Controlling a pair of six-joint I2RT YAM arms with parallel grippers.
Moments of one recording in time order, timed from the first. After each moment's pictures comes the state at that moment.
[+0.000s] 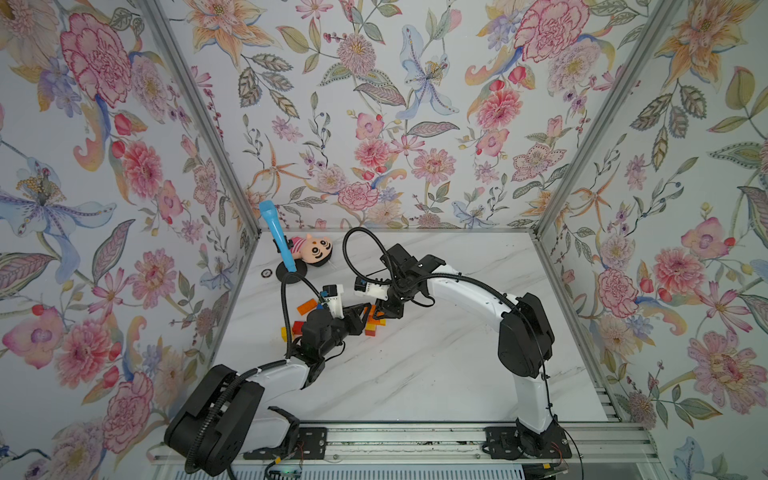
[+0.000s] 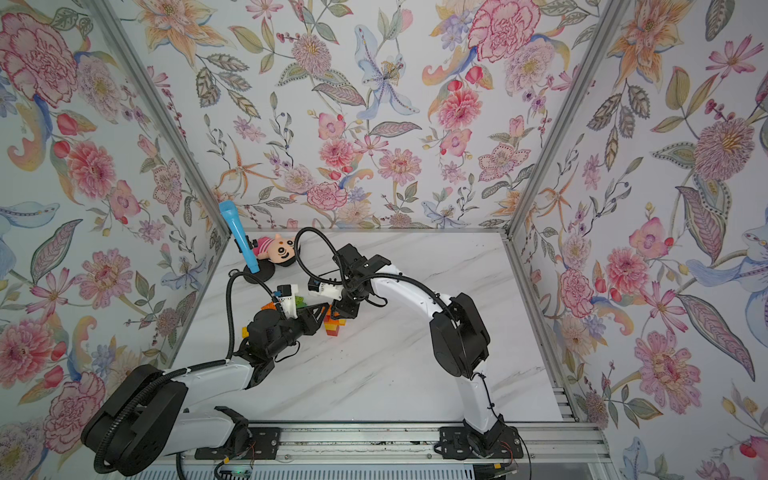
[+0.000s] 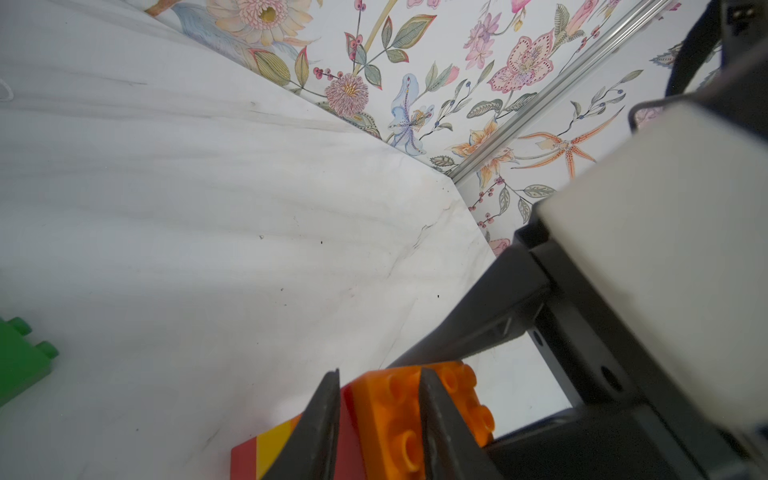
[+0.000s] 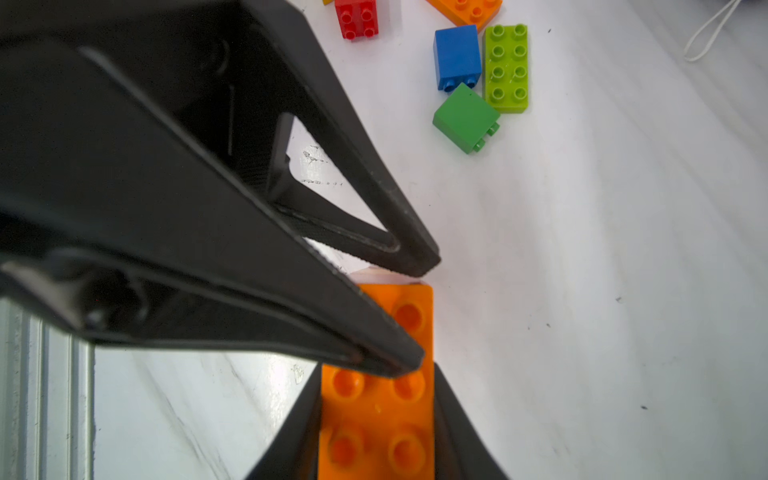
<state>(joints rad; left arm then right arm) -0.47 1.30 0.31 0.77 0.20 -0.69 0.80 2.05 1.78 -0.87 -0.41 -0.57</state>
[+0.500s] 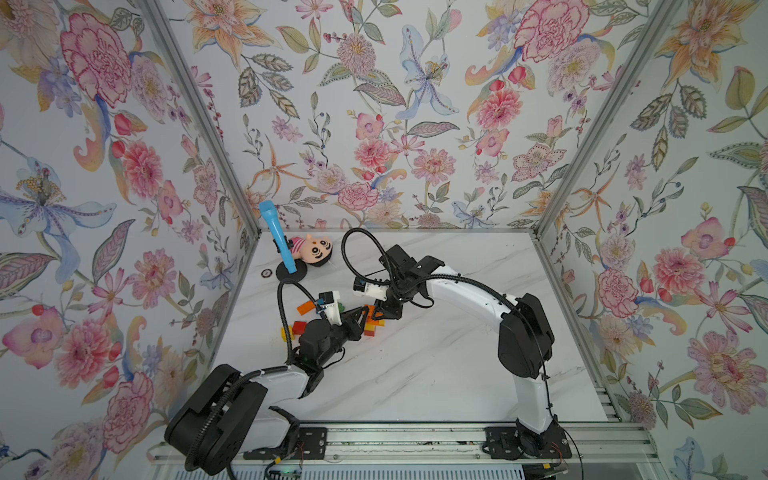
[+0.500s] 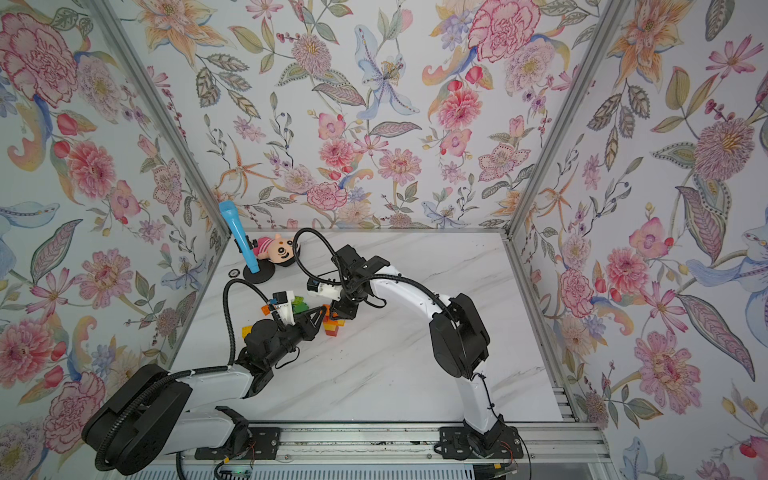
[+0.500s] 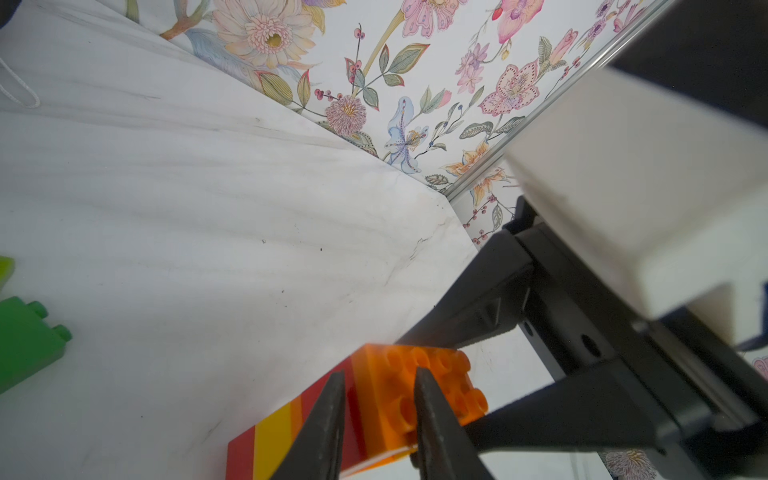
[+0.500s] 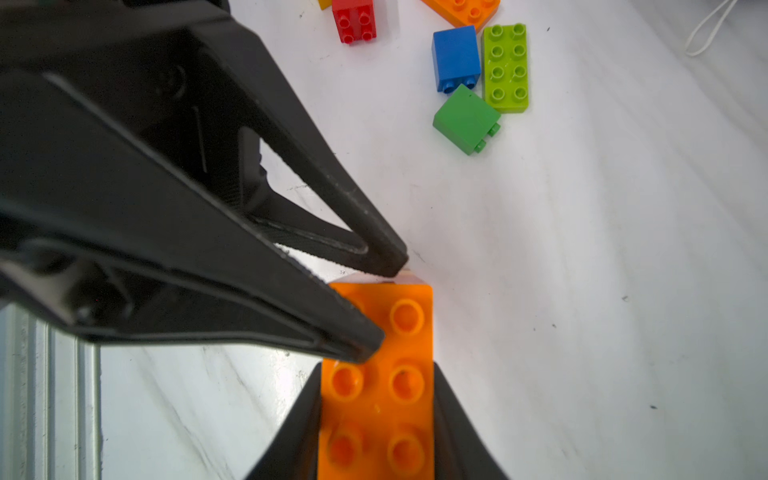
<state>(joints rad) -0.51 1.32 0.21 0.93 0.13 -0.72 0.81 2.05 1.78 -0.86 -0.40 -0.54</state>
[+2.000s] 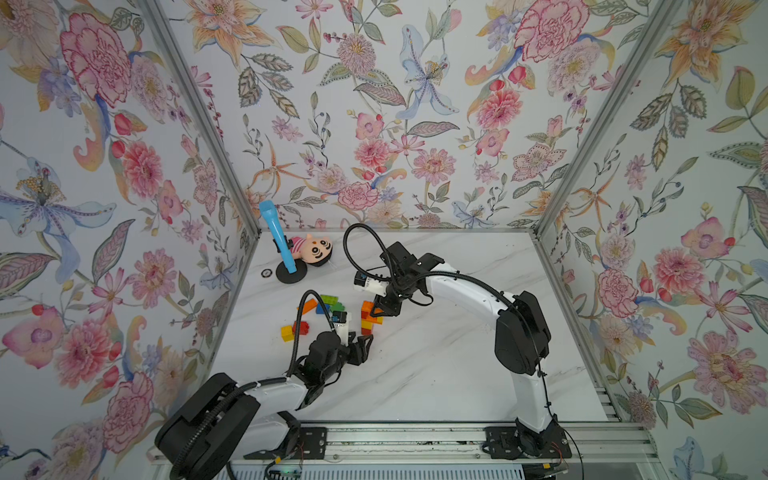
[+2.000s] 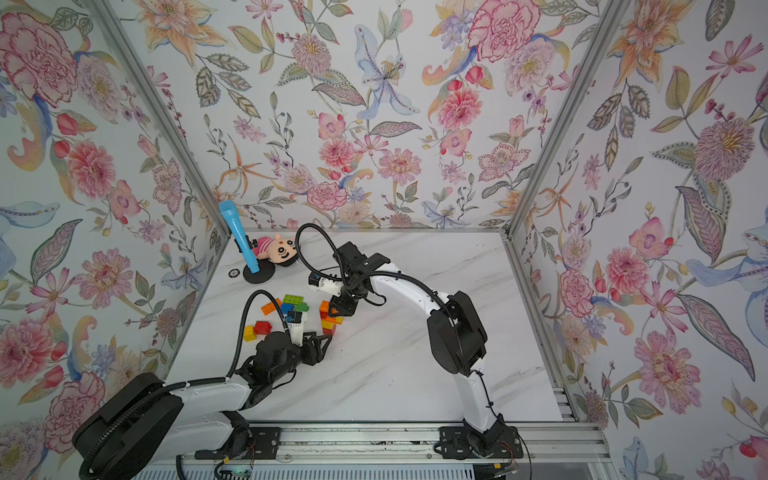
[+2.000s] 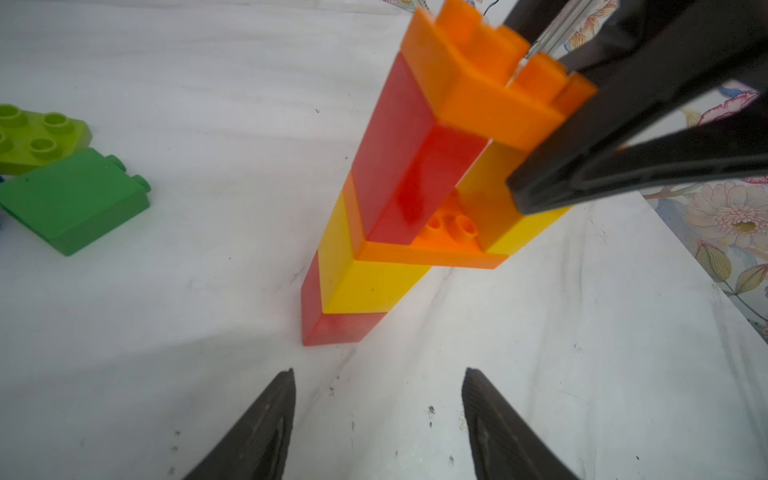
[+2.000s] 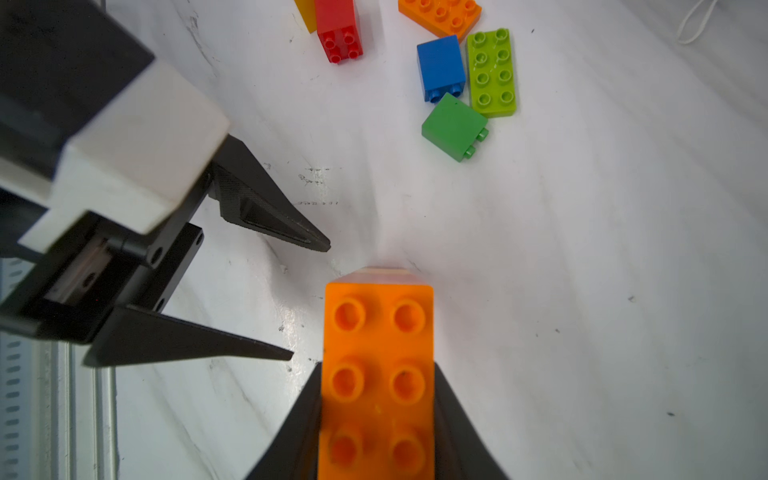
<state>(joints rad) -0.62 1.28 0.17 0.65 0.01 -0.45 0.78 2.08 1.81 -0.86 -0.45 -0.48</state>
